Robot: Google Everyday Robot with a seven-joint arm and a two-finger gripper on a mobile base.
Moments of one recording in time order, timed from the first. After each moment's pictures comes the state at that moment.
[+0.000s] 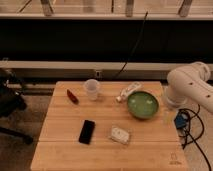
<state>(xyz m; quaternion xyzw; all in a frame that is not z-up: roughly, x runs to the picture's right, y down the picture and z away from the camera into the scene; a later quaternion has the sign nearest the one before) 0.291 0.110 0.682 -0.28 0.02 0.03 0.96</state>
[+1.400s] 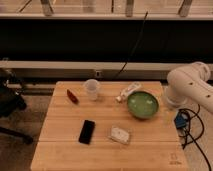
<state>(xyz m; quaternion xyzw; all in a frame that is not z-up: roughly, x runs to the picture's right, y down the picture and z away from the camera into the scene) 0.291 0.110 0.682 -0.28 0.02 0.03 0.96</state>
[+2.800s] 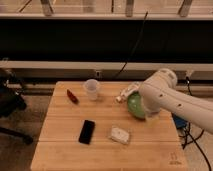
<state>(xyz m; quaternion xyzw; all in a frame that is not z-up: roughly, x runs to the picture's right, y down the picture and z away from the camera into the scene) 0.205 0.136 0.691 -0.27 0.04 -0.06 0.96</state>
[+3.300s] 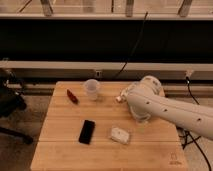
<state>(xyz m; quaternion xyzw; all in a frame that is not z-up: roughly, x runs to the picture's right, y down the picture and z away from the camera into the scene) 0.164 0.162 0.712 -0.28 0.02 -0.09 0.96</state>
